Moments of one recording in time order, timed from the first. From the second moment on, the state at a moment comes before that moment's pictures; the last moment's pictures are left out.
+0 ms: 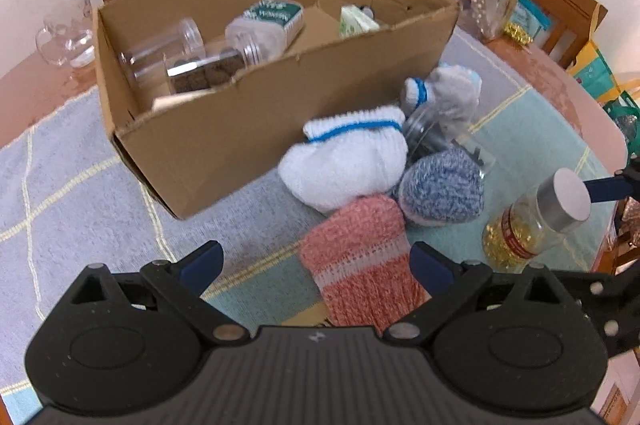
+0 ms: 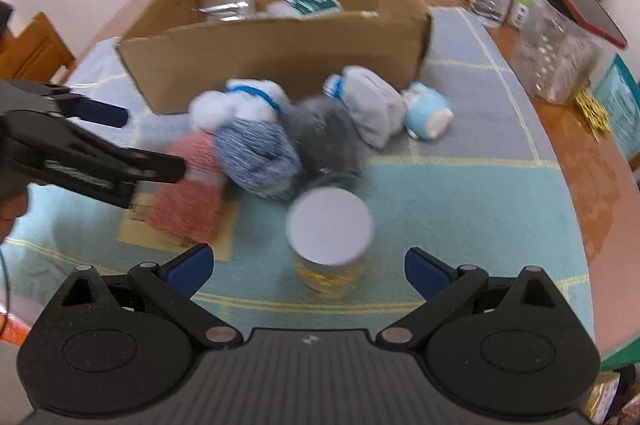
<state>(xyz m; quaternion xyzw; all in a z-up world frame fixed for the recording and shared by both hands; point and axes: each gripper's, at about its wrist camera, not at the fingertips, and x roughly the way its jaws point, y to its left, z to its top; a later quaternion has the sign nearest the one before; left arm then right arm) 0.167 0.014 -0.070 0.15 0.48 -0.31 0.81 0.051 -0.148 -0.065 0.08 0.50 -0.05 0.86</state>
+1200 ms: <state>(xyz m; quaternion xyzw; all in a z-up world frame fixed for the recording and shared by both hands) 0.165 -0.010 -0.103 0.10 0.53 -0.29 0.79 0.053 -0.147 -0.101 0.01 0.48 -0.01 0.88</state>
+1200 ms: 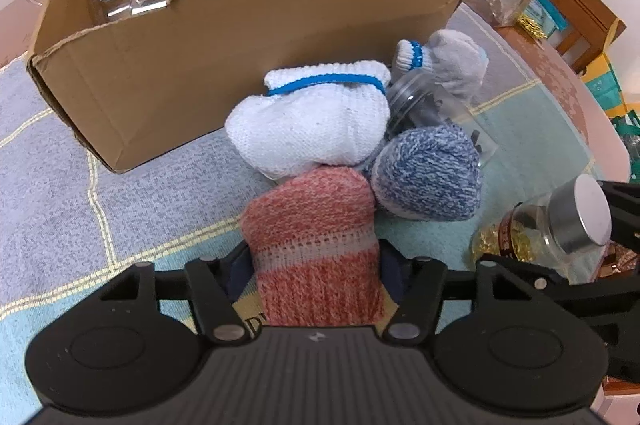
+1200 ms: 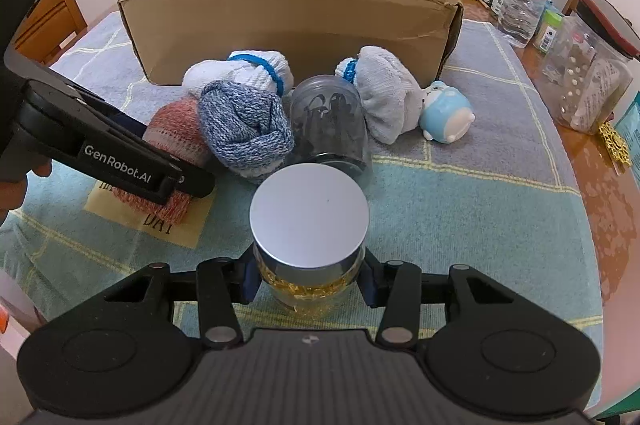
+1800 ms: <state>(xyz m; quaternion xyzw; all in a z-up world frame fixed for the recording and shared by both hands) 0.166 0.008 -0.050 0.15 0.53 -0.30 0.78 0.060 -0.163 -0.061 -0.02 0.46 0.04 0.88</state>
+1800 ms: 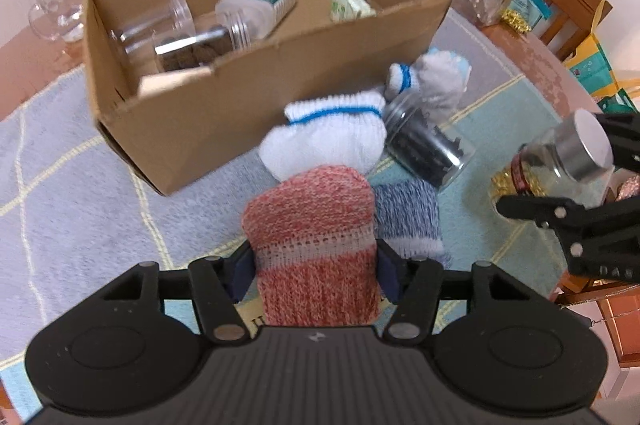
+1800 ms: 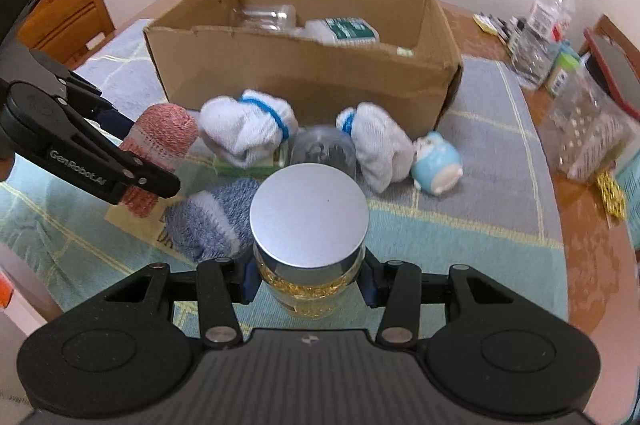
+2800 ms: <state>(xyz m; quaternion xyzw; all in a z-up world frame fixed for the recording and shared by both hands) 0.242 0.008 0.049 0.13 0.45 -0.21 0.86 0.226 -0.190 0.040 -0.15 0.42 0.12 0.89</state>
